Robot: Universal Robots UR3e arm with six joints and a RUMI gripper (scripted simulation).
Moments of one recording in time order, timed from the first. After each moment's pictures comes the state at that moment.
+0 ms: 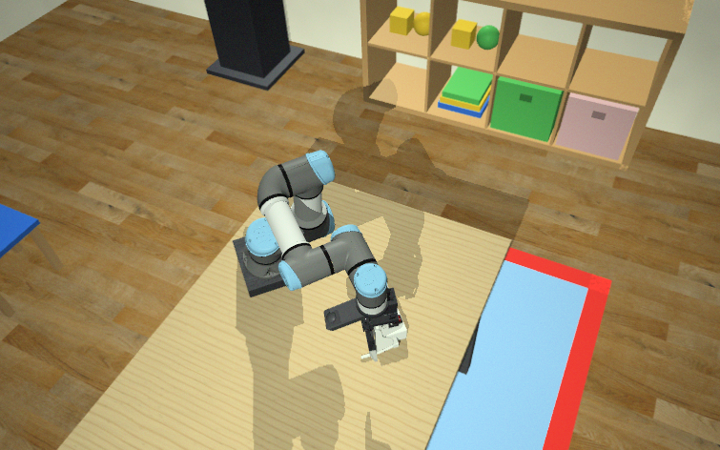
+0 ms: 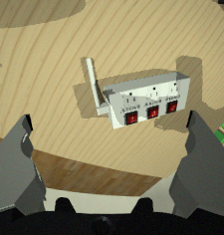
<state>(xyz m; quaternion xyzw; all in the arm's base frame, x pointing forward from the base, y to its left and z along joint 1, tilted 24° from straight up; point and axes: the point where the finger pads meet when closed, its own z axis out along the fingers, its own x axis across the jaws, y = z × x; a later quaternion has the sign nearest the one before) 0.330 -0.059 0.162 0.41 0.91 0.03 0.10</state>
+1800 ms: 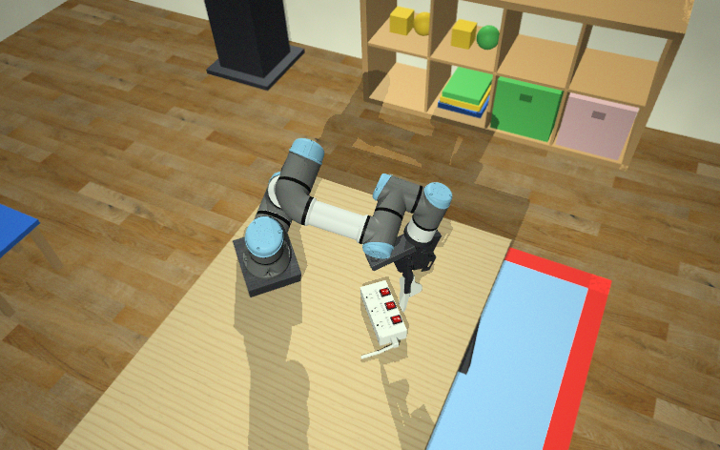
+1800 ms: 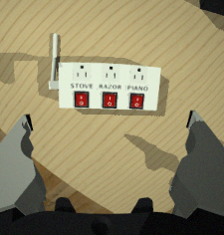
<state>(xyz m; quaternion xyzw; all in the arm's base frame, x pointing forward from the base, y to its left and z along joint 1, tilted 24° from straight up) 0.324 0.068 0.134 0.35 0.91 -0.18 0.11</state>
